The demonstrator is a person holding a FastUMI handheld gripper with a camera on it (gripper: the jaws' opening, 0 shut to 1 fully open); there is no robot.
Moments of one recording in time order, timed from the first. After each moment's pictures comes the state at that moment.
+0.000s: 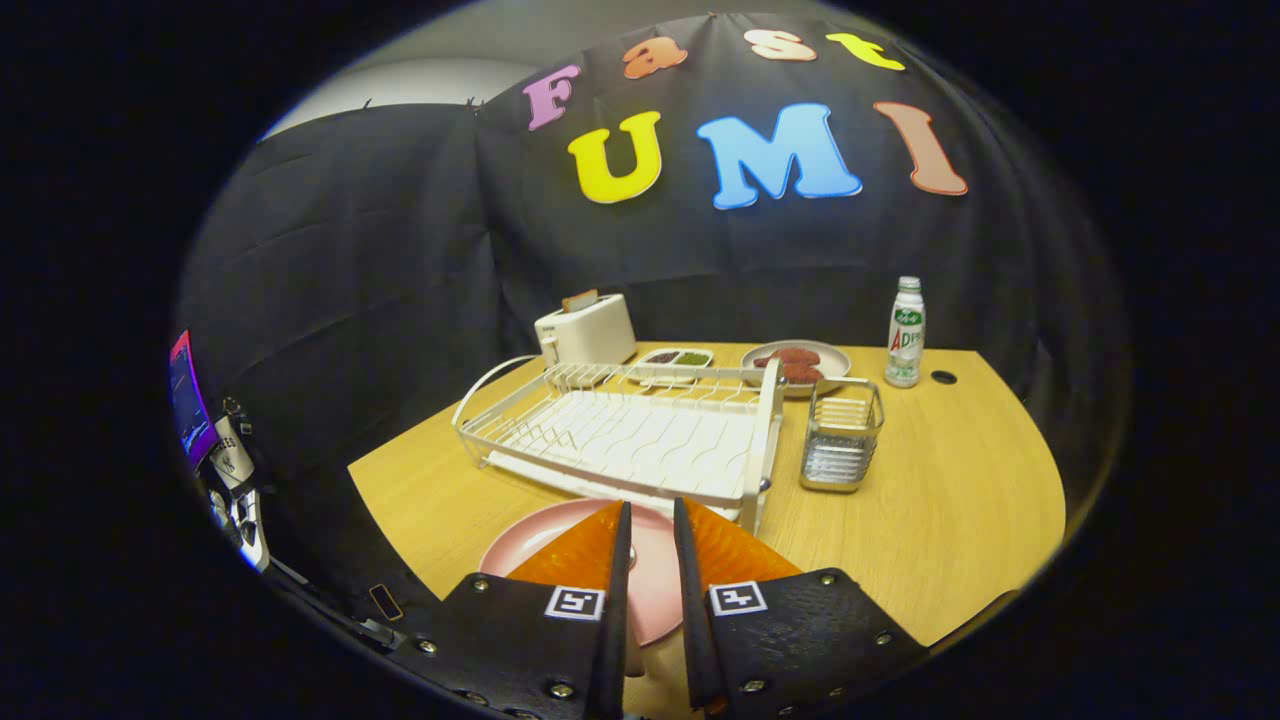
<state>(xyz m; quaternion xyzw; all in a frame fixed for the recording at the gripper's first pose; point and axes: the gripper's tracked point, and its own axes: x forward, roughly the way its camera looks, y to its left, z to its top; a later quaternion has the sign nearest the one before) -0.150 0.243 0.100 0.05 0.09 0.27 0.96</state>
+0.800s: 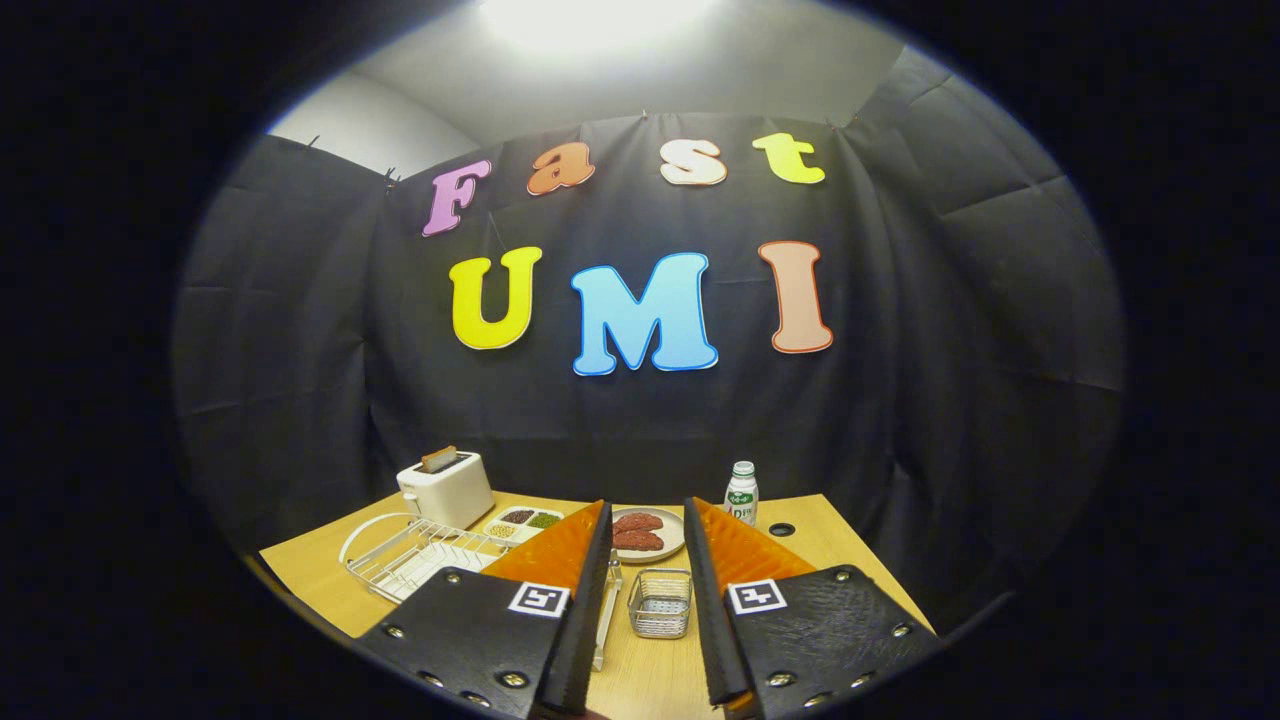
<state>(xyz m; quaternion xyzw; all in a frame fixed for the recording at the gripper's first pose) -0.106 0.134 0.257 0.05 -0.05 0.08 0.99</state>
